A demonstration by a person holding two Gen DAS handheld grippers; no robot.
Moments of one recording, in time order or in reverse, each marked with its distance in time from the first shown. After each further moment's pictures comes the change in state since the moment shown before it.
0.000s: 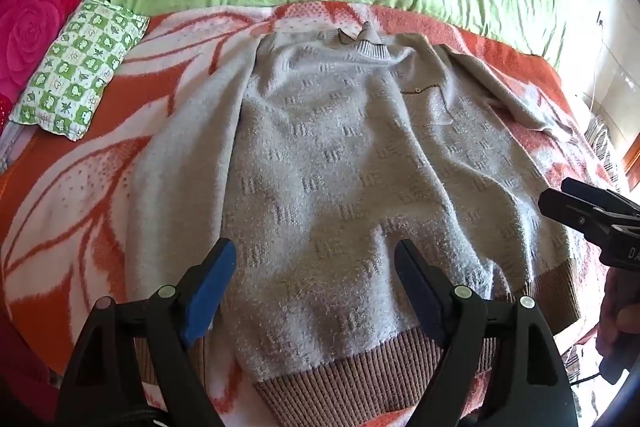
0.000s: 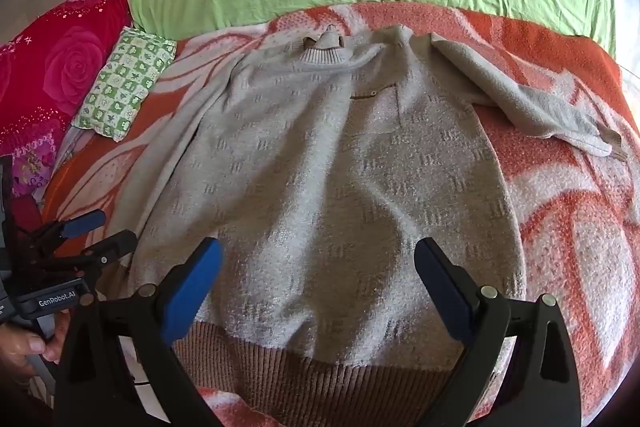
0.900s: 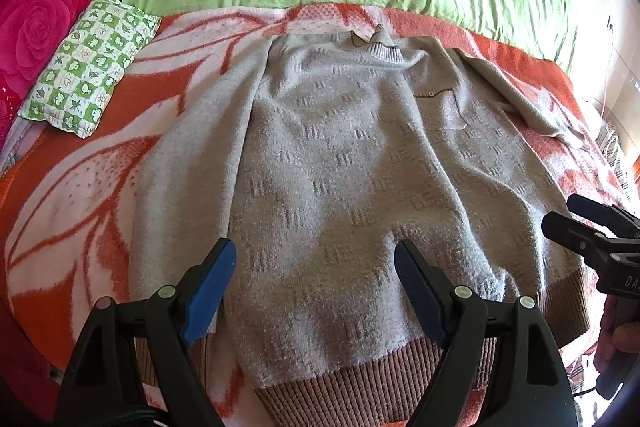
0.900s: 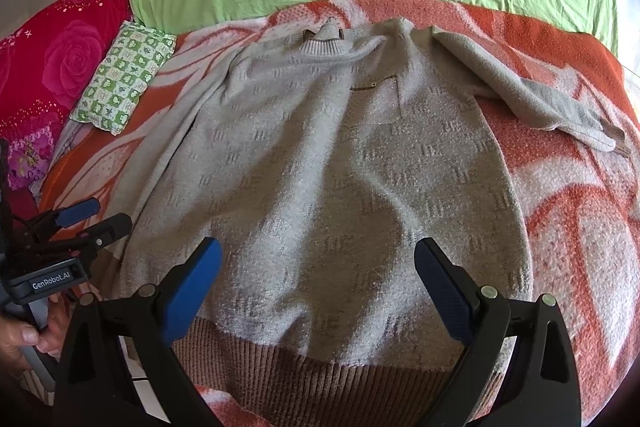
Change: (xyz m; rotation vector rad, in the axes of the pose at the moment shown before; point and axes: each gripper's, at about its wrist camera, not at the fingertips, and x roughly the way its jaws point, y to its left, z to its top) left arm 0.006 0.004 0.002 -0.020 0.008 0.047; right arm 0.010 0.000 -0.009 -0.038 -0.014 -0.017
